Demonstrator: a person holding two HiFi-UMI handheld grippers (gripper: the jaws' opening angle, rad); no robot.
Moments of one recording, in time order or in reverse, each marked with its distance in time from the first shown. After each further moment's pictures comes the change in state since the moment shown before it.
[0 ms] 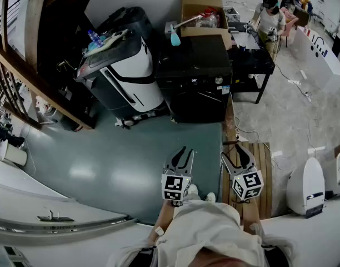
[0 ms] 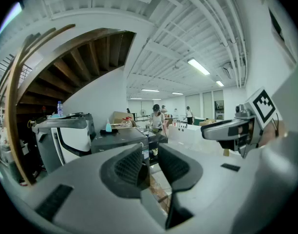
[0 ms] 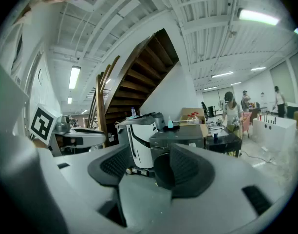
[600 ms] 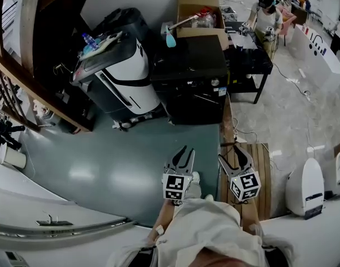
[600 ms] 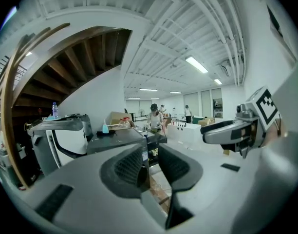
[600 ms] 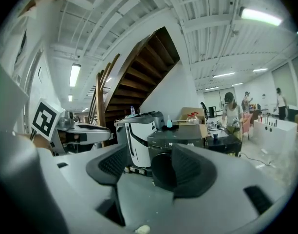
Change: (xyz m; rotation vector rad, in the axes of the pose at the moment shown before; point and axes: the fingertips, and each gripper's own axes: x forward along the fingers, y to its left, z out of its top) left arm 0.039 -0.013 0.010 0.015 -0.001 -0.027; right arm 0.013 -0.024 -0.002 -0.028 0.015 0.002
